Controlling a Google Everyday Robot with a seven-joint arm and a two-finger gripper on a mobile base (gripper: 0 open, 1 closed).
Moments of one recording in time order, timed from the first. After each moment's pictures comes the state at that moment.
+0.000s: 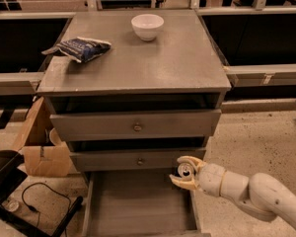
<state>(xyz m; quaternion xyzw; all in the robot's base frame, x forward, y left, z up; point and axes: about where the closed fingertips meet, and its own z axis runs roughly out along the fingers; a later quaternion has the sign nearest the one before) 0.512 -0.118 0.573 -0.45 0.66 0.23 0.55</state>
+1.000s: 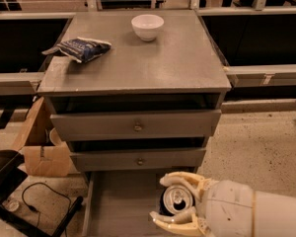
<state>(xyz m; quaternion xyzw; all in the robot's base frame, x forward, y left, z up) 0.314 -0.041 0.810 -0.51 0.63 0.28 0.51</state>
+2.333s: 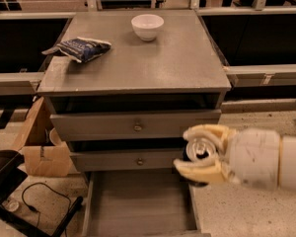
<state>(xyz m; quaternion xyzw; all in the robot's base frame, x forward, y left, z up) 0.373 -0.082 0.878 -0.51 0.66 0.22 0.51</state>
